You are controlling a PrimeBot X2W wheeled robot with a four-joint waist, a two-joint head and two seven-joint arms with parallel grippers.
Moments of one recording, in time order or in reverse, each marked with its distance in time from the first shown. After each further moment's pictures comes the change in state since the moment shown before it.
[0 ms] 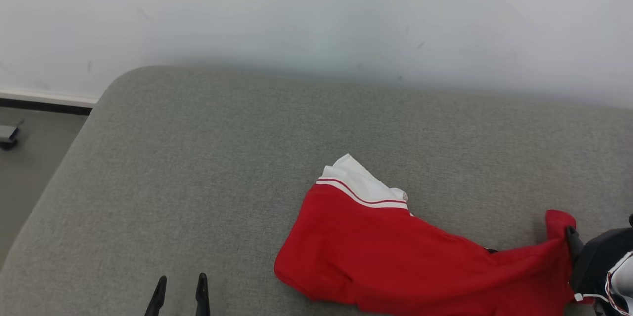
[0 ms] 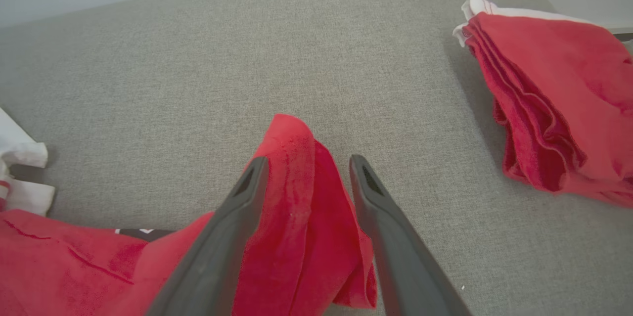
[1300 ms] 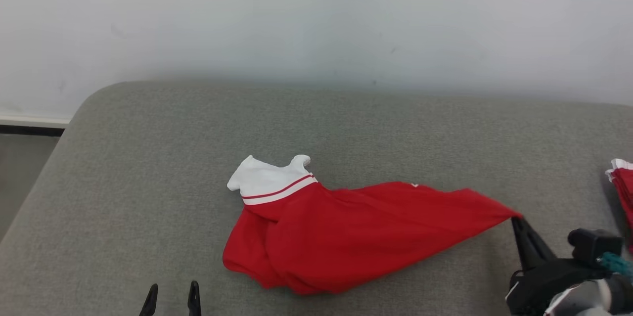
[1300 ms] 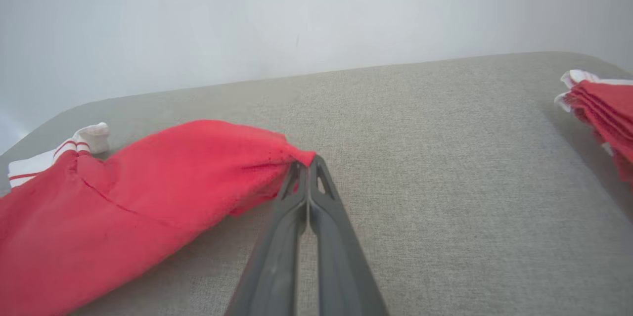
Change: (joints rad) left arm 0.025 0.001 0.037 -0.007 0.025 -0.010 0.000; right arm 0.056 -0.038 0.377 0.120 0.219 0.000 -0.584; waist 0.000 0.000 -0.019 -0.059
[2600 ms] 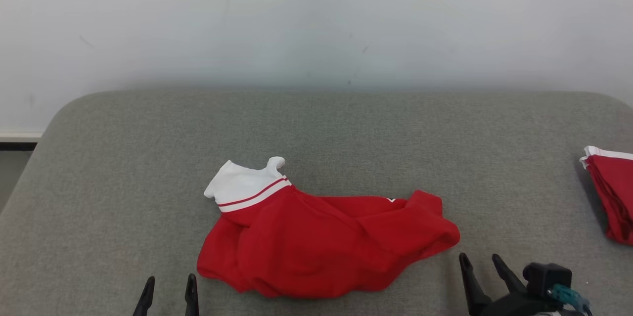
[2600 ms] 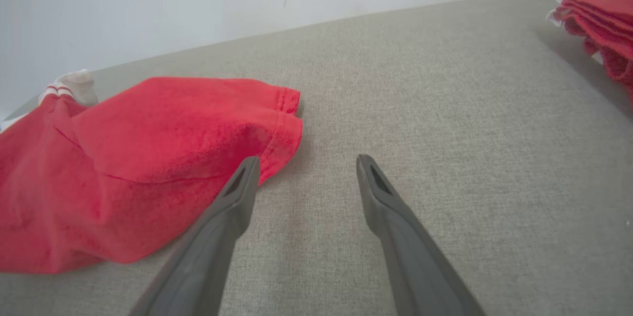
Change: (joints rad) left arm -0.012 0.002 0.019 -0.014 0.018 -0.015 0.000; right arm 0.110 0.138 -0.017 -0.032 -0.124 0.000 -0.012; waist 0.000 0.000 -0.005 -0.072
